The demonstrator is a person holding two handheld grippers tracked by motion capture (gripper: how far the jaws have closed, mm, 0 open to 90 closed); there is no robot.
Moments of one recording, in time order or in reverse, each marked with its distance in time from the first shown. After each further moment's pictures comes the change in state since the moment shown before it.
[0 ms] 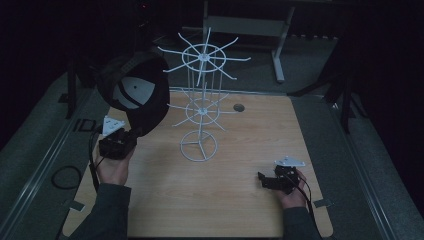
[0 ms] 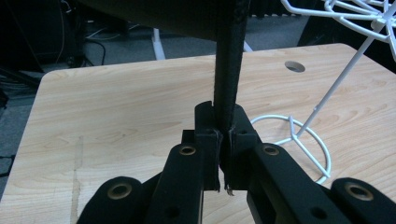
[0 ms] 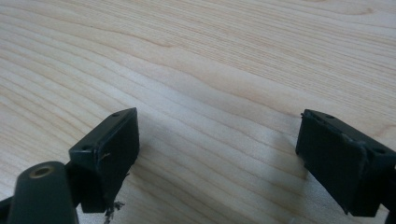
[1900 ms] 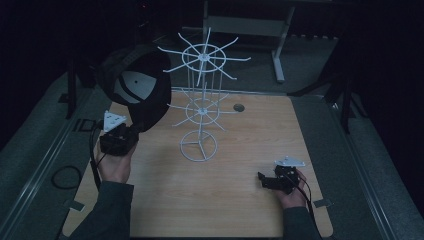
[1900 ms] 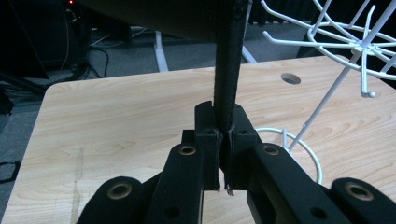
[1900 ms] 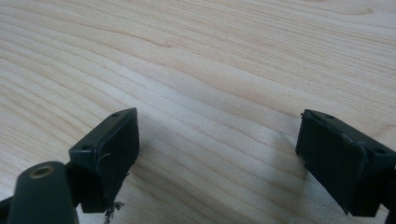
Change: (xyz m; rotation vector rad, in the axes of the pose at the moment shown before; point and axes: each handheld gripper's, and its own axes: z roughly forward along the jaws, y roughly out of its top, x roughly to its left) left arm -0.012 0.017 -0.007 -0.022 0.012 -0.002; right arm 0.000 0.000 0.000 0.000 0.000 -0.001
